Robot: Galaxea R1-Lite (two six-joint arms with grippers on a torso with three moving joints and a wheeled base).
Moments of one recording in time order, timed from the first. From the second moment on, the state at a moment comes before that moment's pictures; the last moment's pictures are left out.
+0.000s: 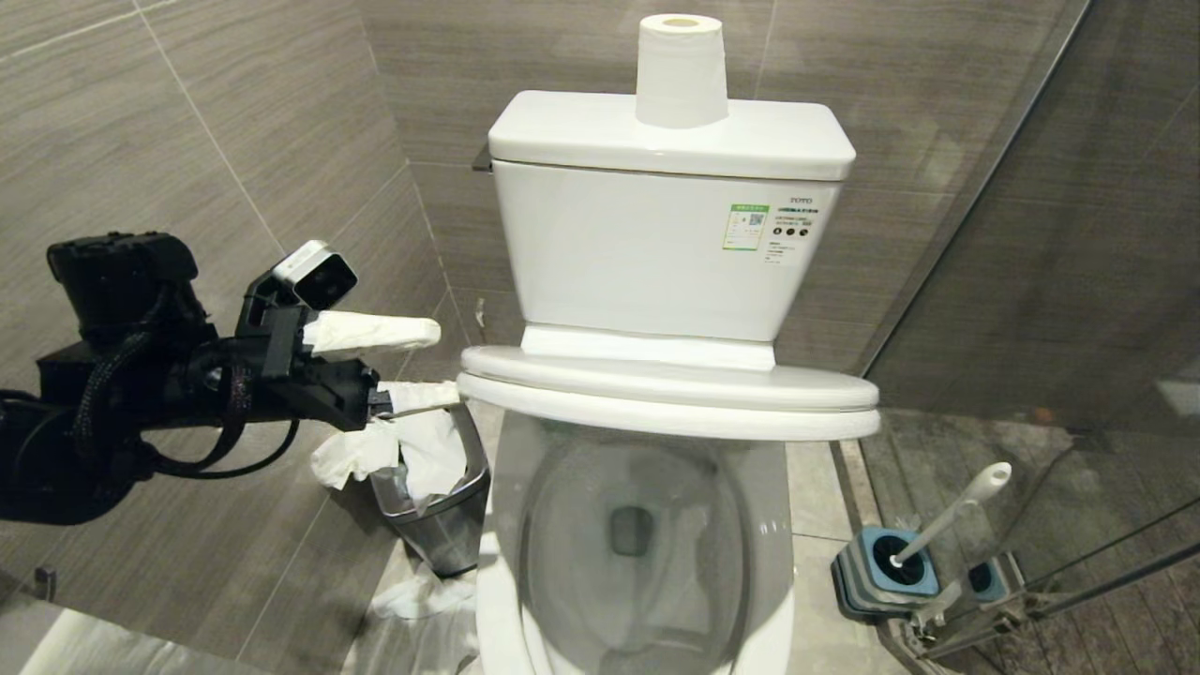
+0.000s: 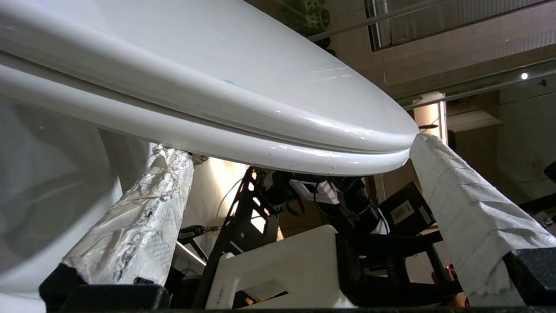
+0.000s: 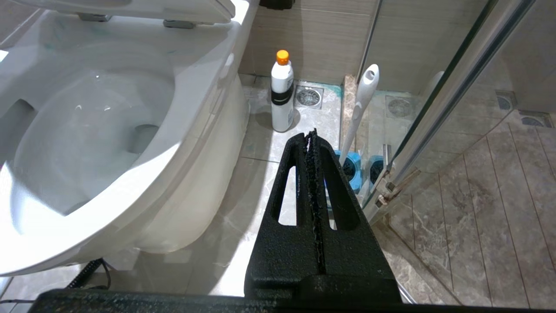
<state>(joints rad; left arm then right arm) -0.09 1.70 -0.89 -0.79 -1.39 -0.89 0.00 0.00 0.00 0.00 0.00 0.05</state>
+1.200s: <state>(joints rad) -0.24 1.75 -1.04 -0.87 -1.02 -0.94 0.00 0.00 0.00 0.00 0.00 0.05</state>
